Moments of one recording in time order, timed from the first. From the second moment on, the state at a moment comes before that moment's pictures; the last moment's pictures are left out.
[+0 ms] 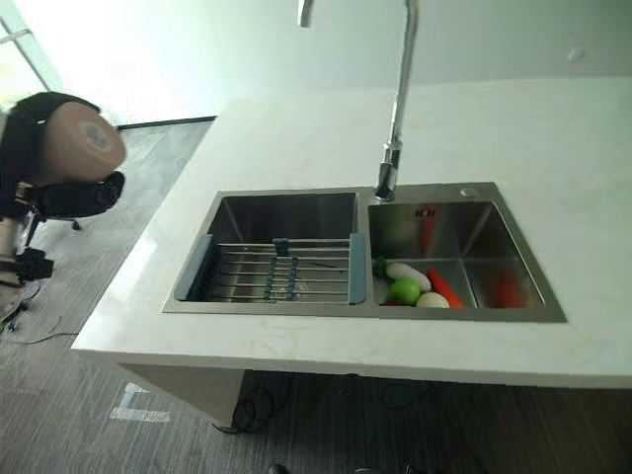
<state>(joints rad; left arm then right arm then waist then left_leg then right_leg) -0.13 1.09 0.12 0.03 0.08 -0.14 0.36 0.07 -0.31 -0.03 1.27 0.62 -0.06 0.12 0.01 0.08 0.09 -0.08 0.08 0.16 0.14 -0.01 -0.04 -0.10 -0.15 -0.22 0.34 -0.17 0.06</state>
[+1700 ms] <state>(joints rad) -0.40 0.92 -0.23 -0.02 0.12 -0.13 0.20 -0.05 -0.33 0.01 1.23 0.55 -0.01 0.21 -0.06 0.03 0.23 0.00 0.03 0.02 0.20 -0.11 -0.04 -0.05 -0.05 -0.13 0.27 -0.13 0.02</state>
